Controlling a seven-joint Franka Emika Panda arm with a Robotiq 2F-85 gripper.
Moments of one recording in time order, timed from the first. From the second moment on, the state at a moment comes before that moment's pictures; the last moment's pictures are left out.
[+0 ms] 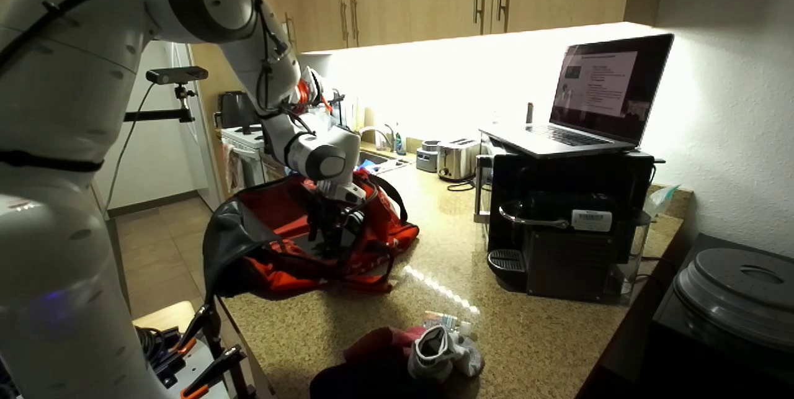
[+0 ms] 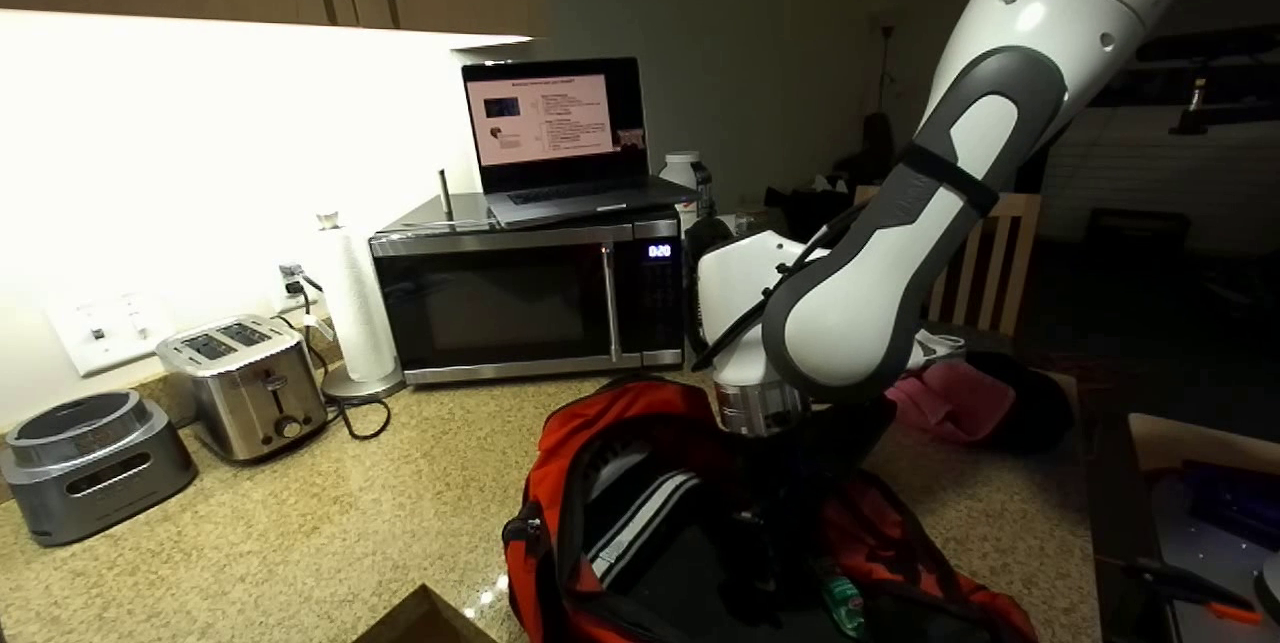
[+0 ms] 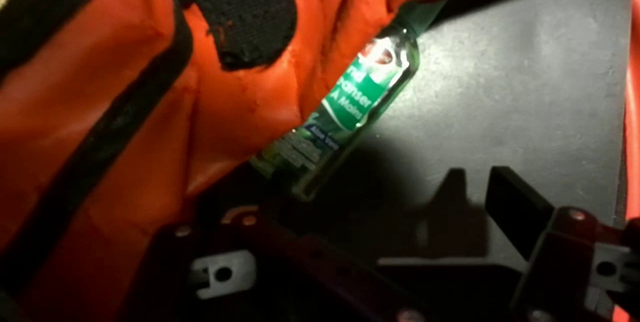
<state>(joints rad) 0.21 0.47 0.19 -2.17 0.22 2.41 0.28</state>
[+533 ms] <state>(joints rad) 0.21 0.48 0.18 -2.16 0.22 2.36 0.28</state>
